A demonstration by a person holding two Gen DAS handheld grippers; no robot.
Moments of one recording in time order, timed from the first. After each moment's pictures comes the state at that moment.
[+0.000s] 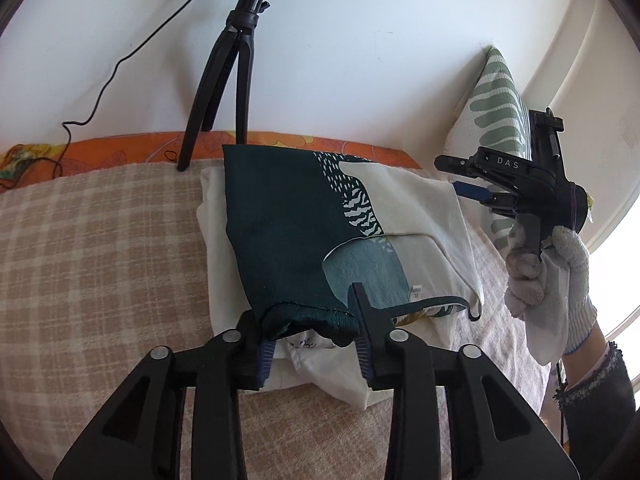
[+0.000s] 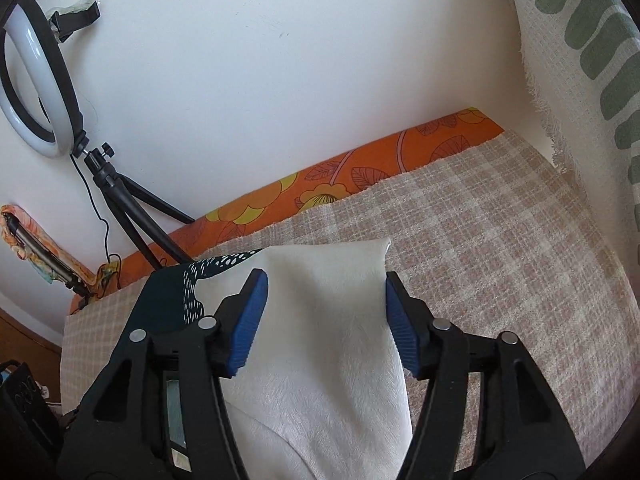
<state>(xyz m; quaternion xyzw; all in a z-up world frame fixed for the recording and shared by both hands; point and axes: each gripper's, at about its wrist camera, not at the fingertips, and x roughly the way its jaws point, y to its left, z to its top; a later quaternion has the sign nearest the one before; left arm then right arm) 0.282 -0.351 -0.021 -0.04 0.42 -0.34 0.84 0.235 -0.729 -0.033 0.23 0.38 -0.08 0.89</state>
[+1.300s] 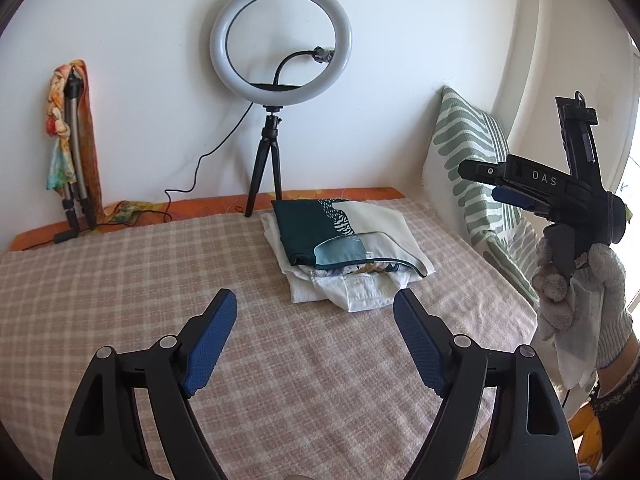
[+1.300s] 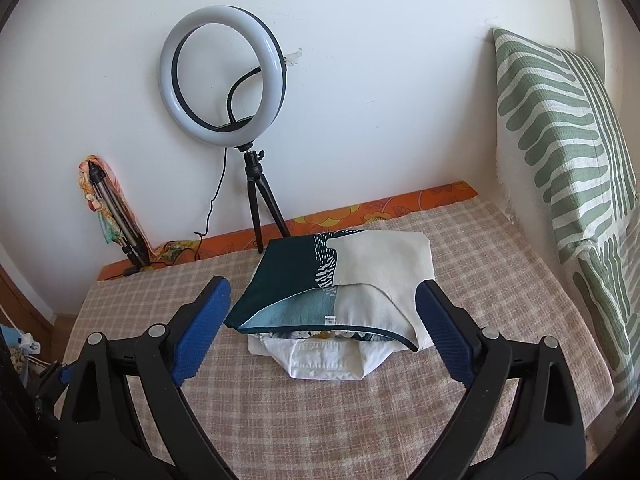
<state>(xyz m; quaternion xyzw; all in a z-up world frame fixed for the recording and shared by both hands) 0.132 -0.228 0.085 0.00 0.31 -0.32 0.89 0.056 -0.540 0.101 0.12 0.30 -0.09 0.94</state>
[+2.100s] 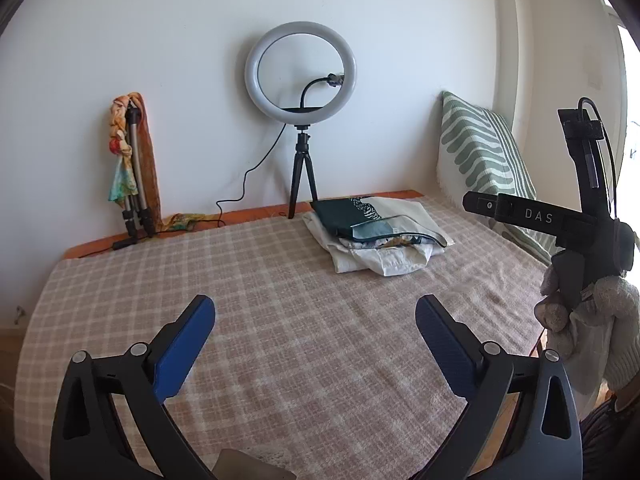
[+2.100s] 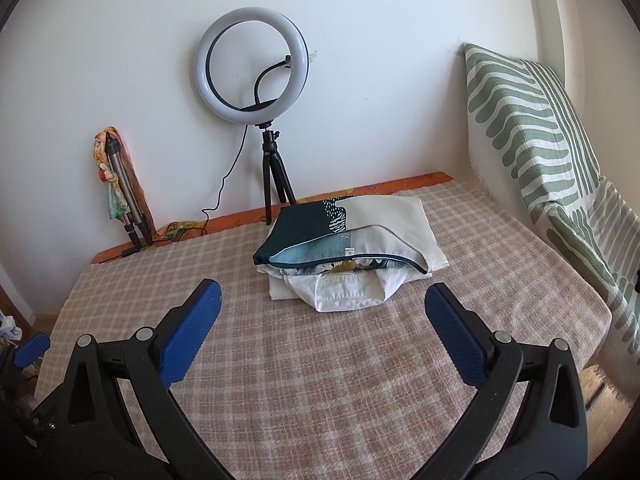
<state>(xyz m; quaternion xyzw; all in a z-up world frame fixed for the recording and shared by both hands) 0.052 -0.163 0.067 0.04 0.24 -0.28 0.93 -0.029 -0.445 0.055 0.11 0.26 -0.15 0.95</state>
